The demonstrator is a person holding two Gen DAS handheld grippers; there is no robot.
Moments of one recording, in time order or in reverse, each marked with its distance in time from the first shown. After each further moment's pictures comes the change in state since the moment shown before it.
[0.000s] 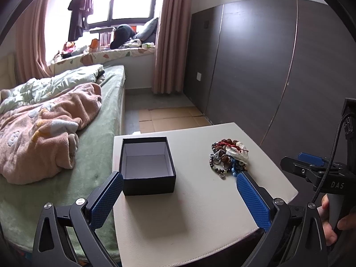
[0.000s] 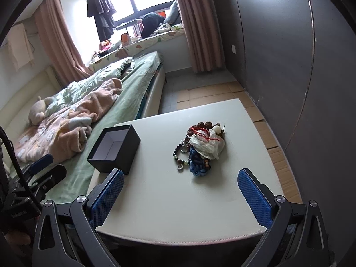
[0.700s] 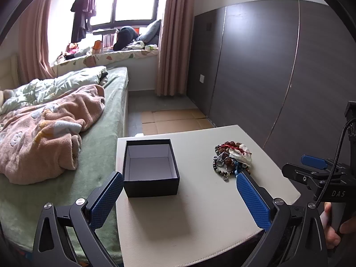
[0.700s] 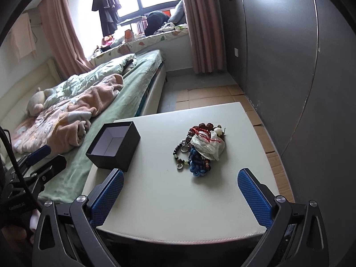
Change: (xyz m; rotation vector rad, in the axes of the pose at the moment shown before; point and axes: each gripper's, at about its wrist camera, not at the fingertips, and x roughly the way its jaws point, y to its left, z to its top) left arm -0.001 0.003 -0.001 -0.005 -0.014 0.012; right arm -0.003 0.007 0.001 -0.047 0.010 -0.020
